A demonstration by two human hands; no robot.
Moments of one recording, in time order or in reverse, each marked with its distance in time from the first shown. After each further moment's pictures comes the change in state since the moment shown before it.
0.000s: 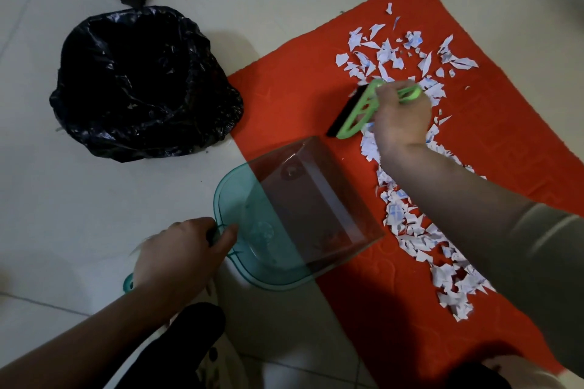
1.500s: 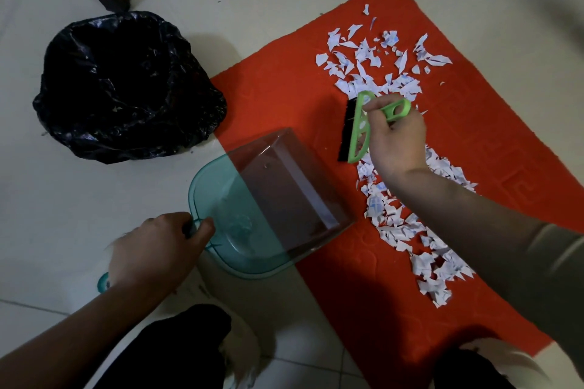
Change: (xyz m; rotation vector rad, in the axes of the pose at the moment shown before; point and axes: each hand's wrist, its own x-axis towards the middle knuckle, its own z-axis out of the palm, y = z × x) left_hand -0.005 0.003 -0.007 0.018 0.081 -0.090; right_hand -0.023 0.009 -0.049 -0.154 -0.105 -0.195
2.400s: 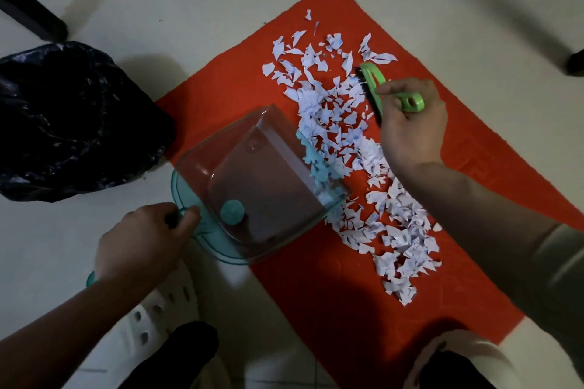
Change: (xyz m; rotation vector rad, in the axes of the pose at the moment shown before) left_hand 0.024 0.064 -0.009 -0.071 -0.041 0.062; right_hand 0.033 0.015 -0.075 -0.105 0.234 -0.019
